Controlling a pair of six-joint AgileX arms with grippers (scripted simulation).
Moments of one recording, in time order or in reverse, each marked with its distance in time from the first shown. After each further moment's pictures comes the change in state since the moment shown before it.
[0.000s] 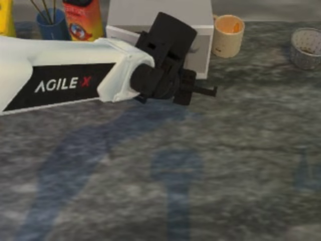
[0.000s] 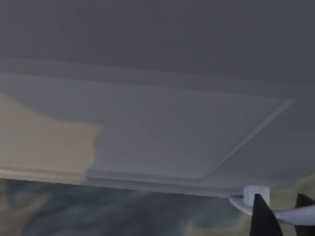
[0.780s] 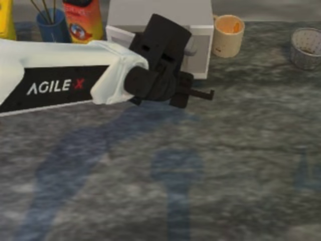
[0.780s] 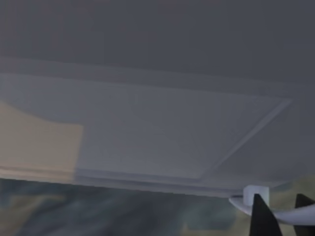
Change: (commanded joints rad) left arm 0.011 -0.027 -0.041 0.020 0.034 0.041; right arm 0.000 0.000 0.000 0.000 0.000 0.000
